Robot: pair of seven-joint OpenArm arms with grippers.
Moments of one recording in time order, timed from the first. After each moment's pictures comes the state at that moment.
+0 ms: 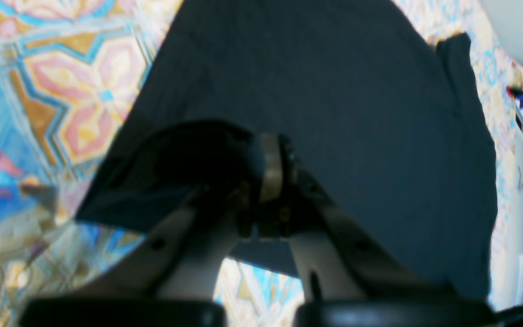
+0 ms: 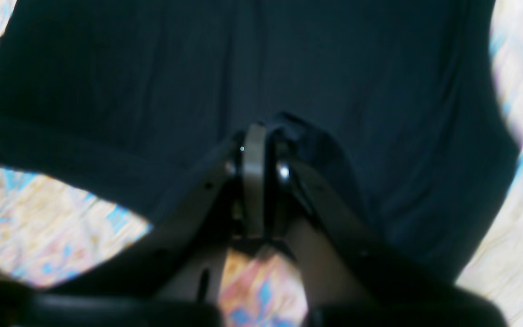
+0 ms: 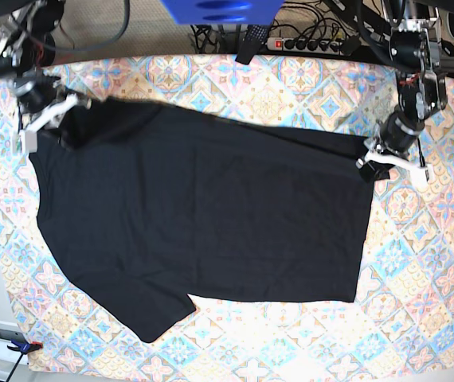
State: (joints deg) left arm 15.6 -16.7 -16.5 92.0 -53.0 -1.5 35.6; right arm -21.1 5.4 39.7 103.3 35.6 41.1 -49.1
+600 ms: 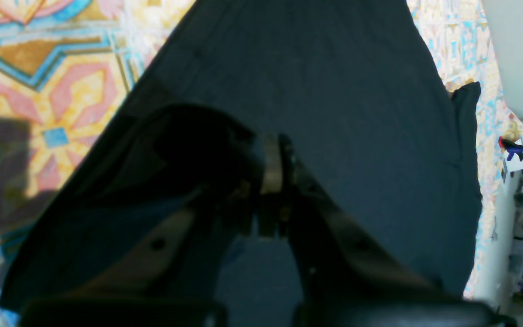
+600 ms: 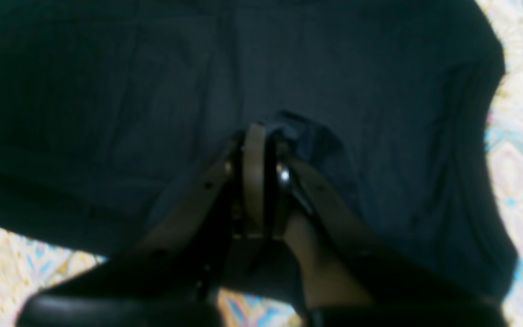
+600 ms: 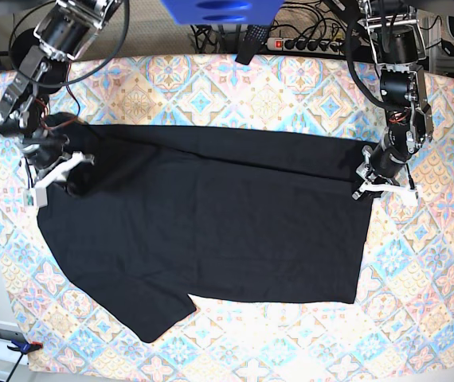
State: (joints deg) left arm 3.1 -13.9 -16.3 74.6 -52.6 -1.3 35.2; right arm -2.8 5.3 37.2 88.9 25.1 41.0 -49.8
